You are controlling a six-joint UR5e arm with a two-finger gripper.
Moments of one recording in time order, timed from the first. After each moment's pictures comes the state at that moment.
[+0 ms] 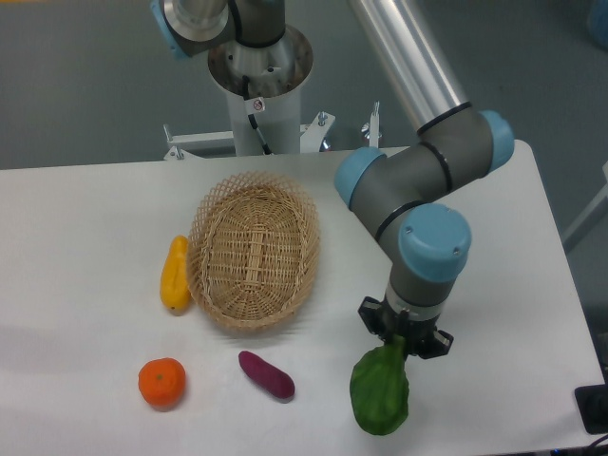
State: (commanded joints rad) arm 2.52 -2.17 -1.29 -1.13 1.50 1.03
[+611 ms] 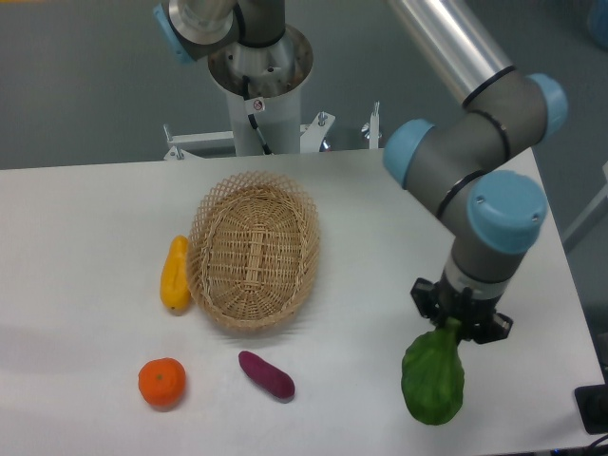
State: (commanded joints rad) arm 2.62 -2.18 -1.17 -1.28 1.51 1.20
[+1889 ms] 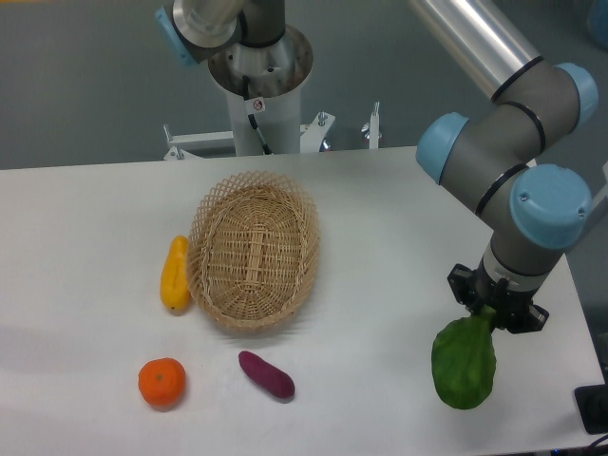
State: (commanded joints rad) arm 2.63 -2.20 -1.15 -1.27 1.56 1.29
